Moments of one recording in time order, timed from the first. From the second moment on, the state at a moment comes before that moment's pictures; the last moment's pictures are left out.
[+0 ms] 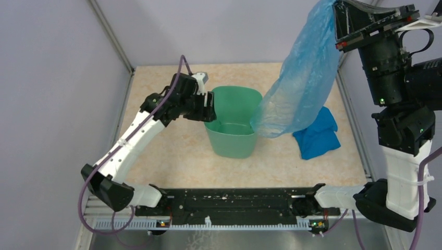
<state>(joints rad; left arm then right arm) -0.56 1.38 1.48 -0.93 0.10 -0.34 0.65 1.22 2.18 -0.32 0.21 0.11</state>
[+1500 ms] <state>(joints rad) -0.56 1.00 1.48 -0.28 0.58 -0.28 0.65 1.50 2.22 -0.21 -0.25 0.37</state>
